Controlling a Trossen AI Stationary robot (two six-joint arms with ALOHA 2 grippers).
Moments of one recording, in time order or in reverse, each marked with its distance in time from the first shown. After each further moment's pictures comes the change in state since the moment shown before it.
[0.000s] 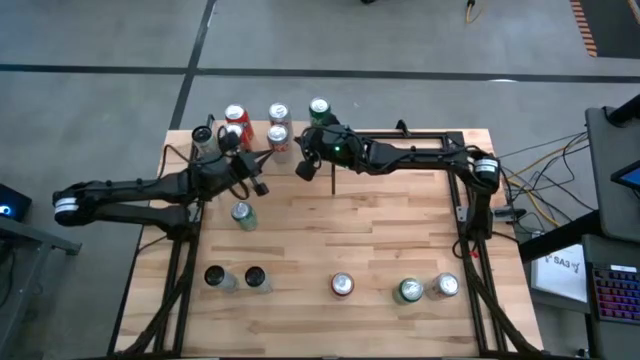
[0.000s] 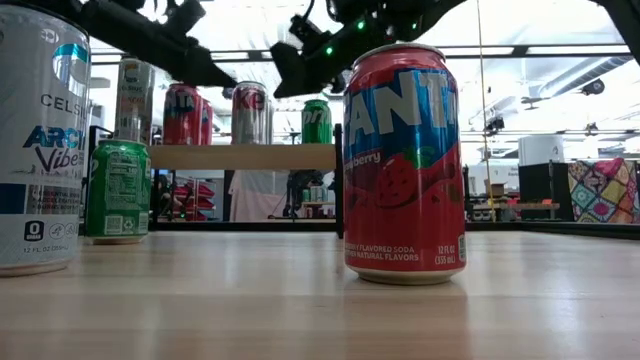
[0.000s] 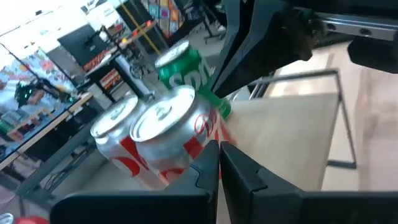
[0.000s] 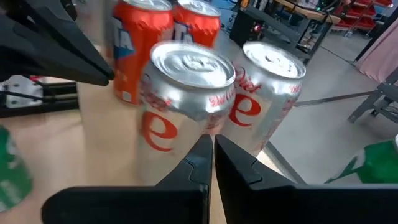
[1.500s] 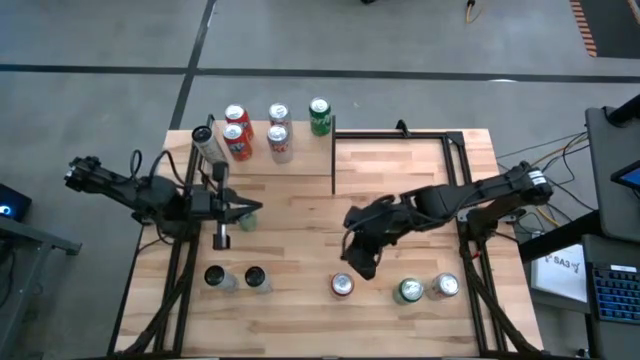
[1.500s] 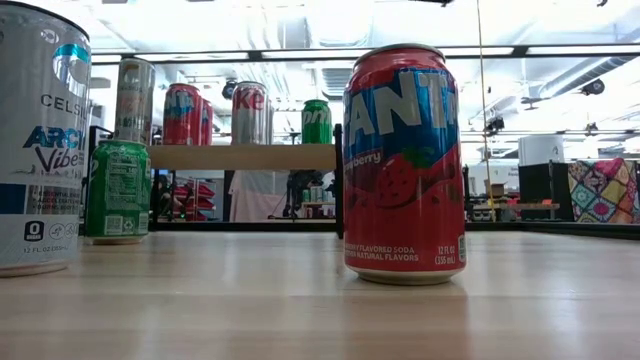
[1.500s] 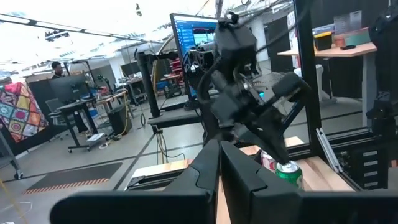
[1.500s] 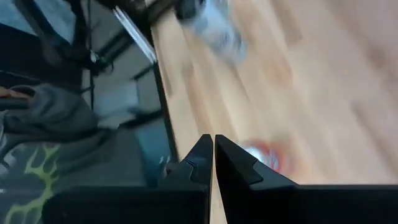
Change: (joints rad) left arm -0.626 -0.120 0.248 -0.084 0.062 -0.169; right arm 0.514 -0.331 -0.001 -0.756 -0.411 0.965
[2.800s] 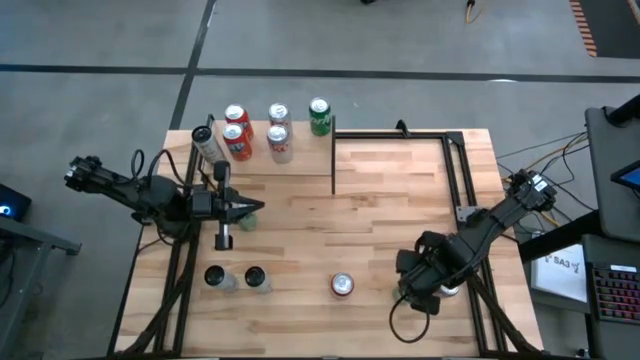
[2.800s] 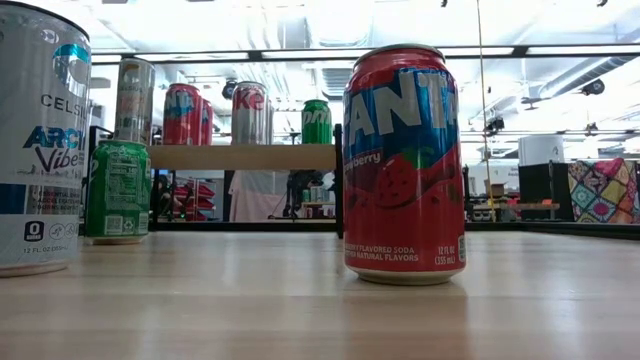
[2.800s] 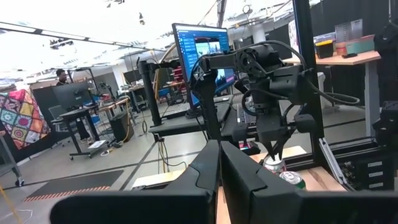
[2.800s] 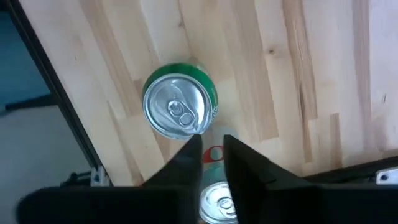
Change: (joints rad) left arm 0.000 0.034 0.014 0.060 0.000 0.017; right arm 0.368 0.021 0.000 -0.763 0.100 0.101
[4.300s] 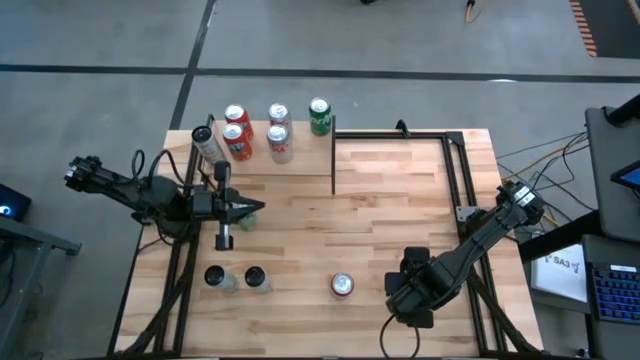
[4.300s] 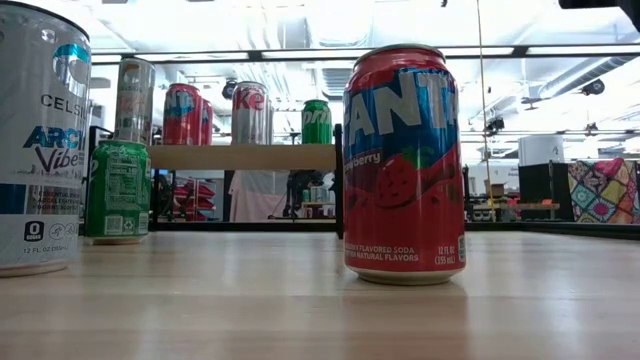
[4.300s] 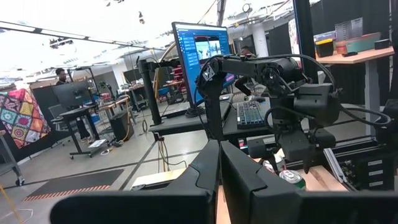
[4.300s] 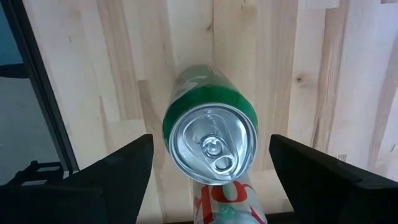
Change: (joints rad) left arm 0.000 0.003 0.000 -0.002 -0.001 0.000; right arm 0.041 0.145 -0.003 0.095 0.014 -0.178
